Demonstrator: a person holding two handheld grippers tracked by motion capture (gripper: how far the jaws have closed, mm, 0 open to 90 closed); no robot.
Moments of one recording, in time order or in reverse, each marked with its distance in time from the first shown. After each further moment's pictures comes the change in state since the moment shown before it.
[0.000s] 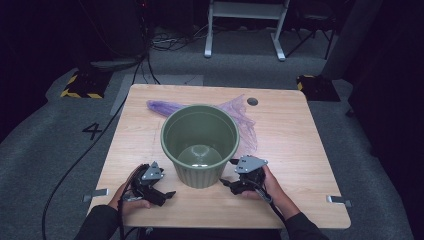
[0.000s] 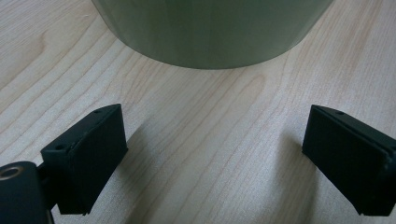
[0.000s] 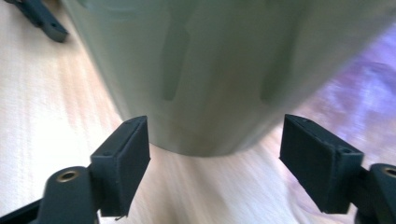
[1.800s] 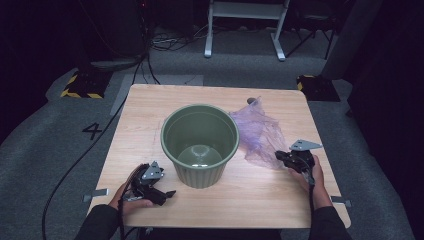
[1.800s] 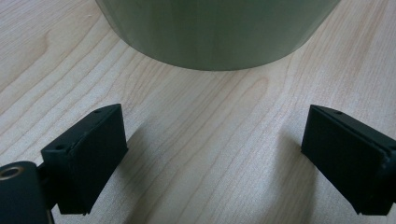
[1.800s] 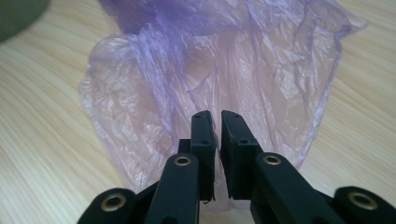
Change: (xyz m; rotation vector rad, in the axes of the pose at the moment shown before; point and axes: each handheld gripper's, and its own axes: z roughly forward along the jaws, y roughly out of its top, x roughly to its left) left arm 0.000 0.001 0.001 -0.002 0.007 -0.011; right arm -0.119 -0.104 -0.075 0.096 -0.263 0.351
